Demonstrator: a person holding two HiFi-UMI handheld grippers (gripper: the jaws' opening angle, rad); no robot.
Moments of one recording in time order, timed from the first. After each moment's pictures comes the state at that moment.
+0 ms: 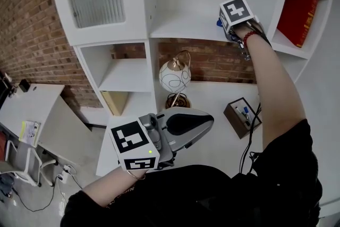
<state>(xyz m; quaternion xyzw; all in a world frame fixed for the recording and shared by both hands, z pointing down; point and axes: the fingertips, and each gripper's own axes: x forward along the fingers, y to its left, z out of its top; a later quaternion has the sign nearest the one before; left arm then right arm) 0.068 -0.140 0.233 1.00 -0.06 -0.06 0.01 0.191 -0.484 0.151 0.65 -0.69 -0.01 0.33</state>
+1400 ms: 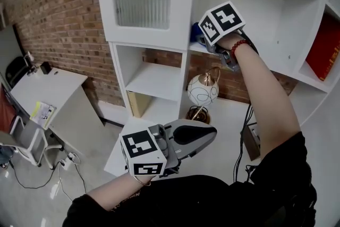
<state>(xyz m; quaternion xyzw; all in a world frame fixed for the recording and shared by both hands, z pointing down) 0.015 -0.157 0.241 0.99 -0.14 -0.08 0.03 -0.062 -0.460 0.150 0.39 -0.86 -0.04 0.32</state>
